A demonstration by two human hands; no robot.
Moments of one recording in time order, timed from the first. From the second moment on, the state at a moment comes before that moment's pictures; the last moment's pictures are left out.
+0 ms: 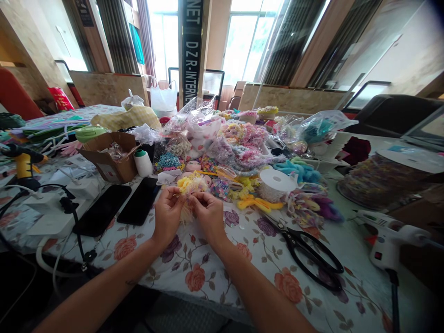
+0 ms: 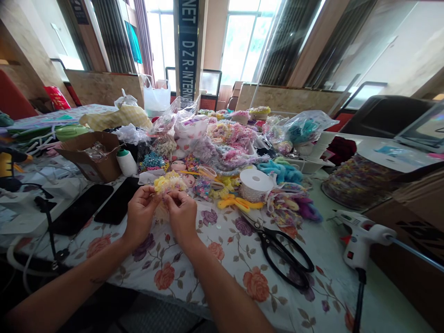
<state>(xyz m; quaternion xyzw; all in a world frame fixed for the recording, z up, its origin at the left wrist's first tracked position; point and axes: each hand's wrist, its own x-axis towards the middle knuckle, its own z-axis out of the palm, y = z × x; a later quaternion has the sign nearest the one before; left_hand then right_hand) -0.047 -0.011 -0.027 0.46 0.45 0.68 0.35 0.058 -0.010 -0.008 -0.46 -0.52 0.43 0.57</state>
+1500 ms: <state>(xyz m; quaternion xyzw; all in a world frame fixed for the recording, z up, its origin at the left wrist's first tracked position) -0.046 -0.012 -0.025 0.46 0.46 0.68 0.34 0.059 -0.003 -0.012 -0.44 -0.54 0.46 0.55</state>
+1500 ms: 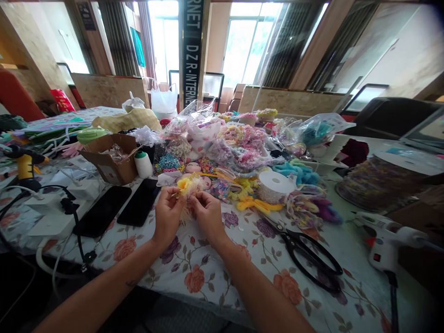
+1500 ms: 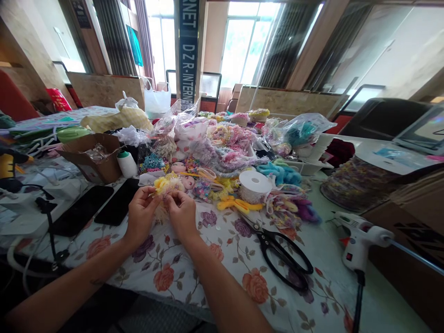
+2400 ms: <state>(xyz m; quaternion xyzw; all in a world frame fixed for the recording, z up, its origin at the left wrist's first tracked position) -0.049 -0.005 -0.026 0.40 0.41 0.70 0.42 0.060 -0.002 -0.013 -0.45 -0.53 0.48 0.54</state>
